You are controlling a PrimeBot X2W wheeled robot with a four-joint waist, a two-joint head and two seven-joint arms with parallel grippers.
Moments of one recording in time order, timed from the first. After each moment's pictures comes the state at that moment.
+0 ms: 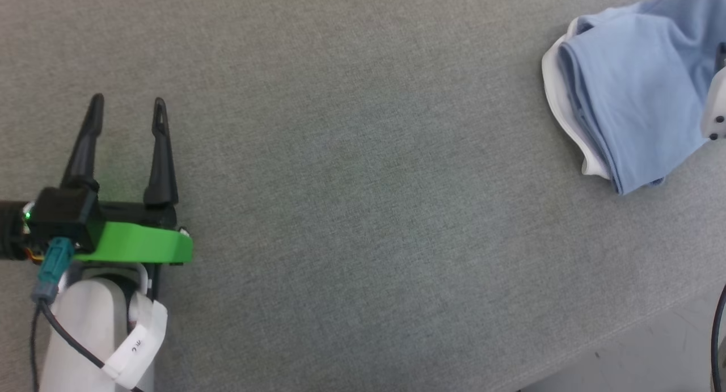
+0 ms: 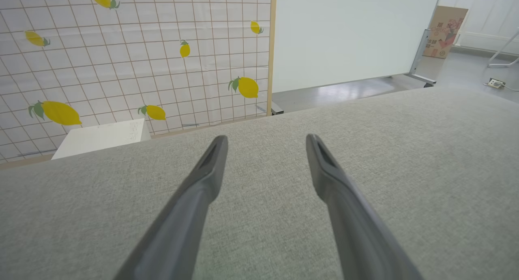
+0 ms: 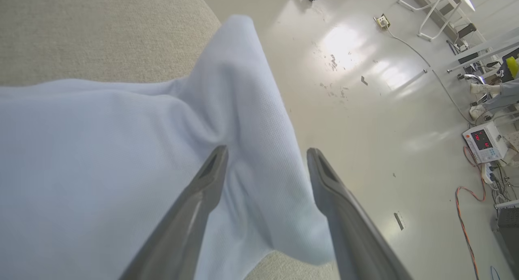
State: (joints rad) left arm -0.27 0.19 0.06 -0.09 -0.07 -0.09 -0.19; right arm -0.90 -0.23 -0.45 0.76 -0.36 0.13 0.22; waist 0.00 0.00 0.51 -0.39
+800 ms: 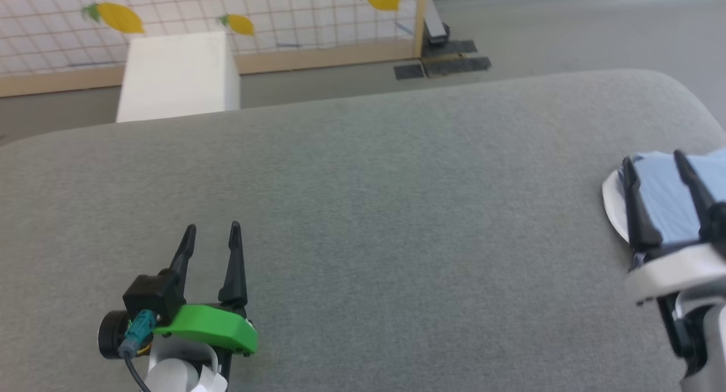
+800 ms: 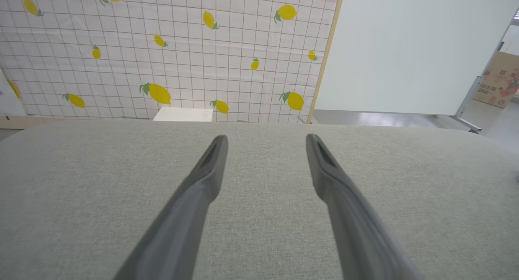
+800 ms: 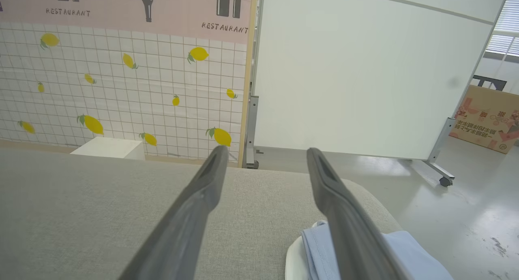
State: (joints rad) left arm -0.10 0.06 0.00 0.18 -0.19 -0.09 -0.26; right arm -0.20 -0.24 -0.09 0.12 0.12 0.13 -0.15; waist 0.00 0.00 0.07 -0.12
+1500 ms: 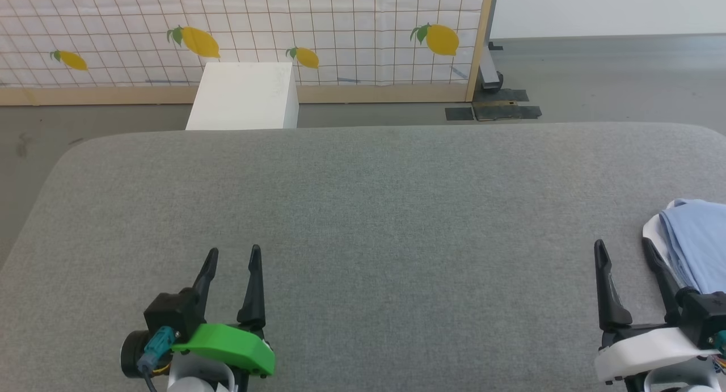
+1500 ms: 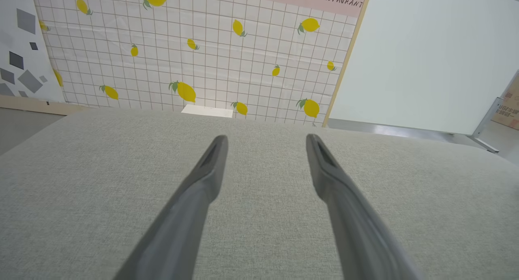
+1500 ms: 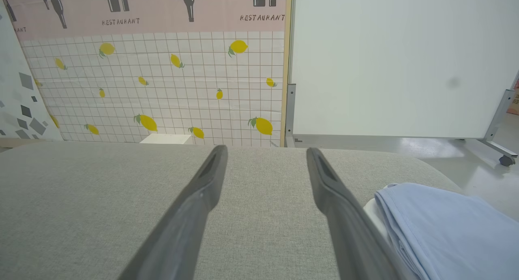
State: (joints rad) left arm -0.05 0.06 -0.06 0.21 -0.23 -0.08 -0.26; right arm 0.06 -0.08 -0.12 0.02 0.08 0.13 -0.17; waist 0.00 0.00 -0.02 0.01
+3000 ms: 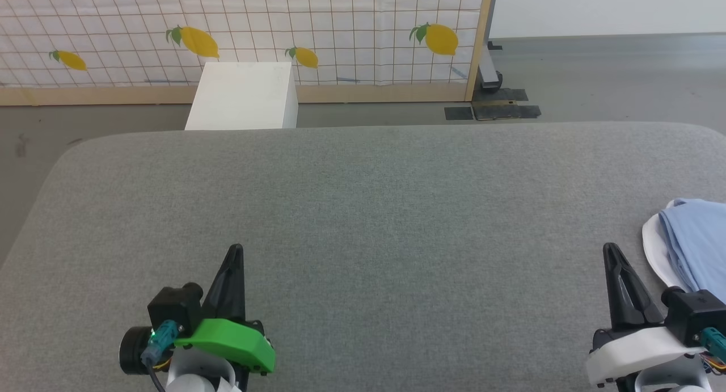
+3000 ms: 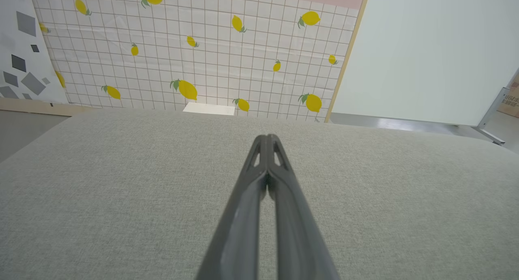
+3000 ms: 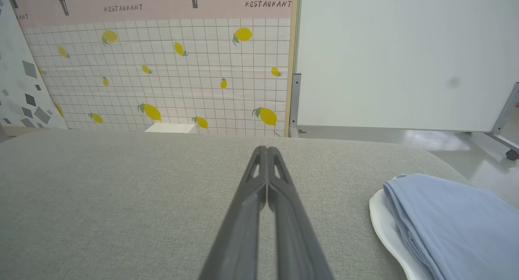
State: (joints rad) left arm -0.05 0.06 -0.07 0.18 -0.21 -0.06 -0.21; right arm 0.06 -0.07 -0.10 0.03 0.07 0.13 -0.14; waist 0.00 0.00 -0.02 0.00
